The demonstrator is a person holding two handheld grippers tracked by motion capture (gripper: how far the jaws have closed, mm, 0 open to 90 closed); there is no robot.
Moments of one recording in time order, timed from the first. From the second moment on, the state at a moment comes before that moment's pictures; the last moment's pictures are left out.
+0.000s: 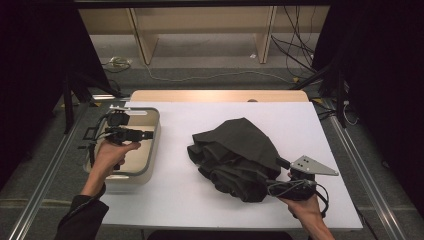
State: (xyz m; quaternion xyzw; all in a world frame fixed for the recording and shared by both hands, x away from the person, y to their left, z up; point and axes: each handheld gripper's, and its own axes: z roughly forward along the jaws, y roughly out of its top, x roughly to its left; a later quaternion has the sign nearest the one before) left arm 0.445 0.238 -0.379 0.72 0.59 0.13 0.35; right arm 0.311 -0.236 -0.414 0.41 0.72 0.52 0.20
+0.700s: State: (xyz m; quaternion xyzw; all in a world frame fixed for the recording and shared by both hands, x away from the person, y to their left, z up) left arm 0.430 0.172 -0.384 0.76 0.52 0.09 0.38; right arm 0.311 -0.237 -0.414 0.42 0.72 0.51 0.20
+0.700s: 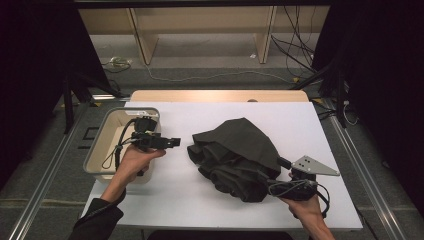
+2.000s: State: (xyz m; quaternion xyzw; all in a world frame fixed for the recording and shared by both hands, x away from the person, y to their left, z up) left arm 0.370 0.087 -0.428 0.82 0.43 0.05 0.38; right arm 0.312 -0.232 -0.416 0.41 0.74 0.50 0.19
